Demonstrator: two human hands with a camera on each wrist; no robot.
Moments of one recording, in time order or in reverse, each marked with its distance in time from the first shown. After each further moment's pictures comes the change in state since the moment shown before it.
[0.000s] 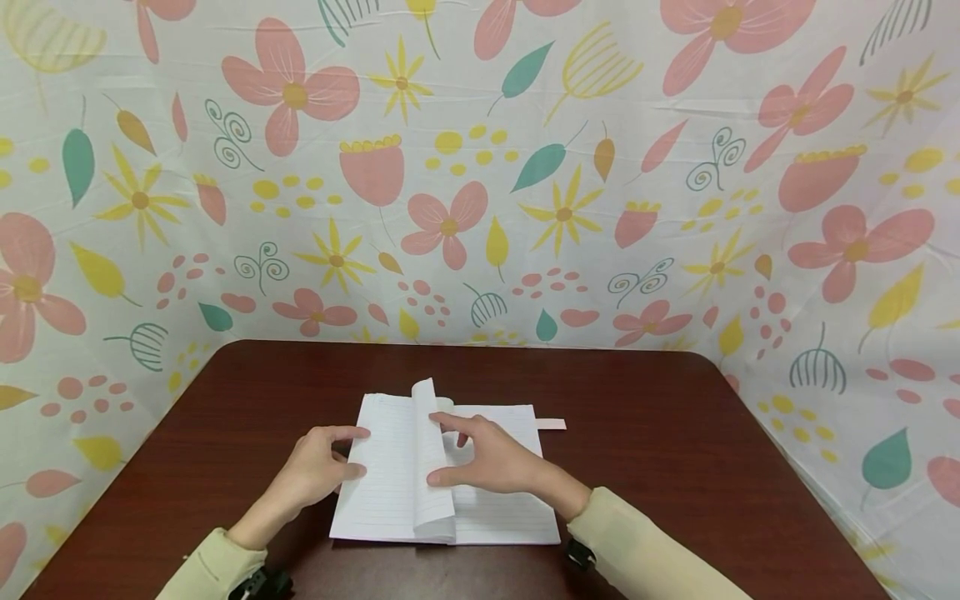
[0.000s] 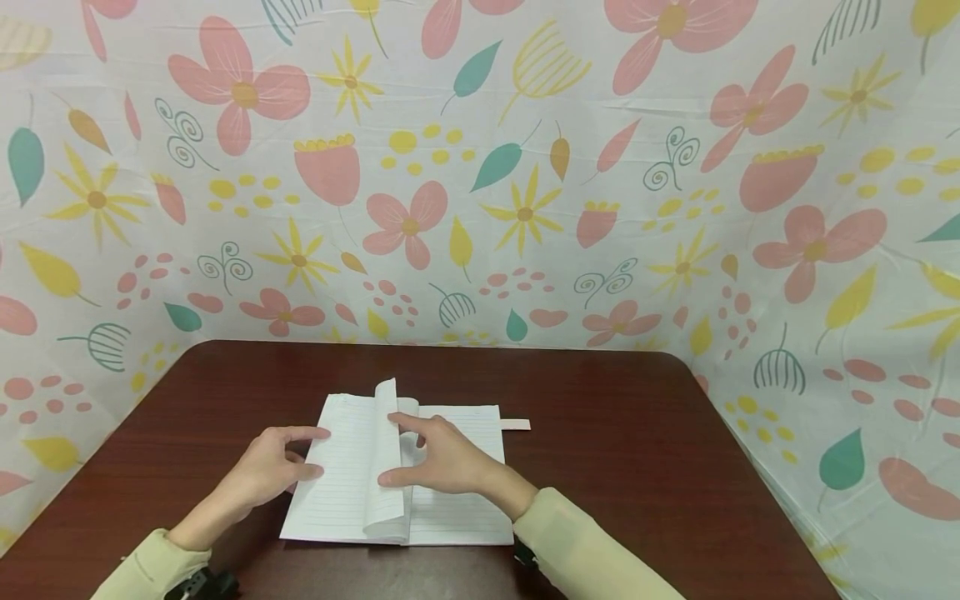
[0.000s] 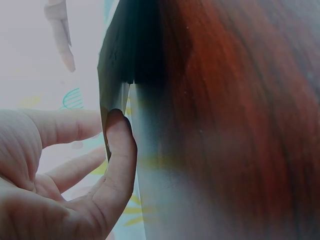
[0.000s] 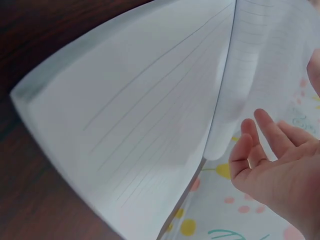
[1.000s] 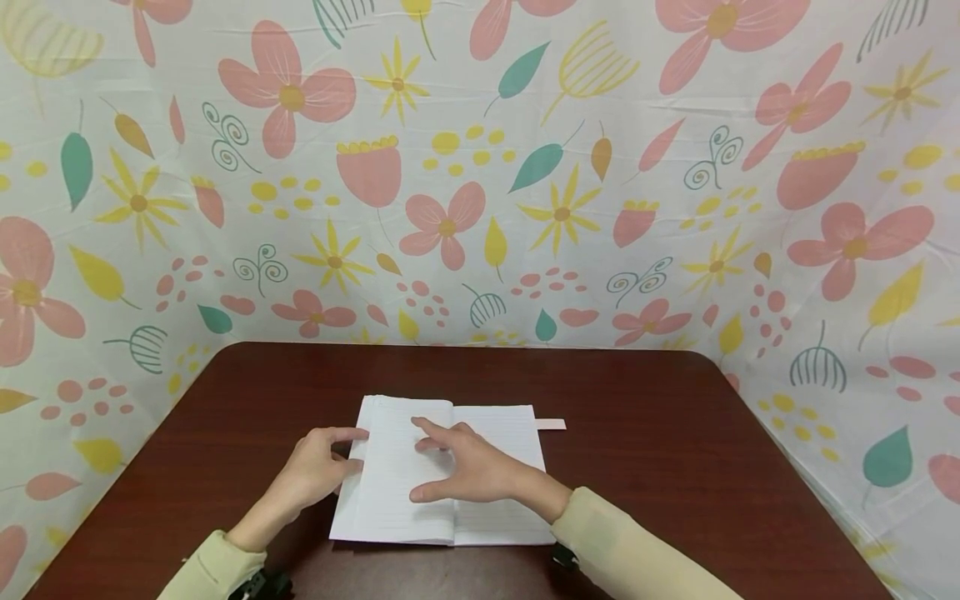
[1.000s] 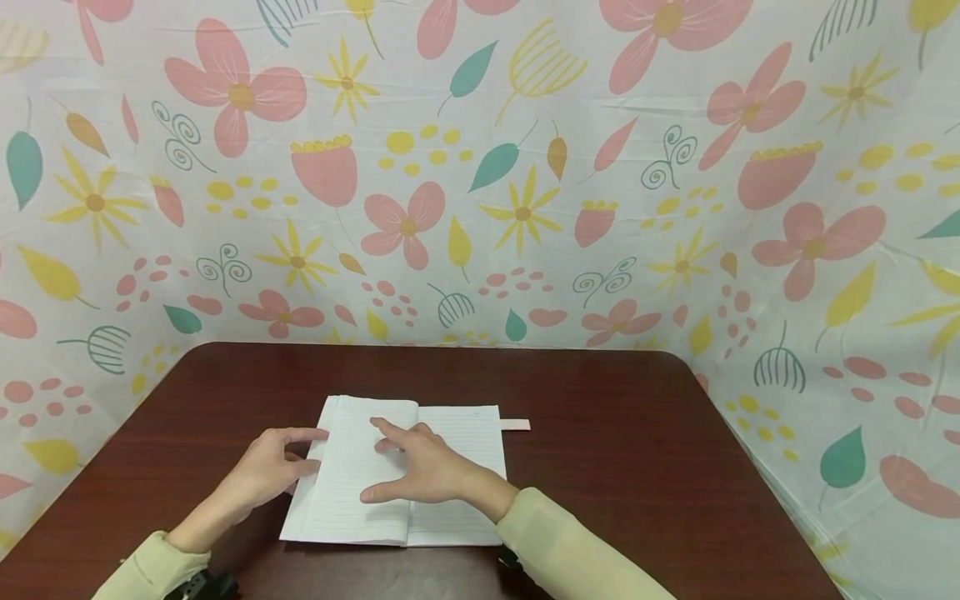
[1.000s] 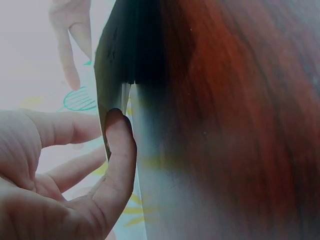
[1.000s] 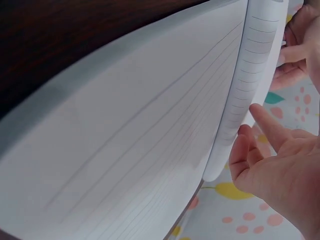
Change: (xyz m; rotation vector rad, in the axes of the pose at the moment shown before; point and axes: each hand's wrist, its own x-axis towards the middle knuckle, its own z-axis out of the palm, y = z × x) left_hand 0.001 0.000 0.002 0.001 0.011 -0.008; right_hand 0.011 -0.006 0.018 -0.012 -0.118 0.036
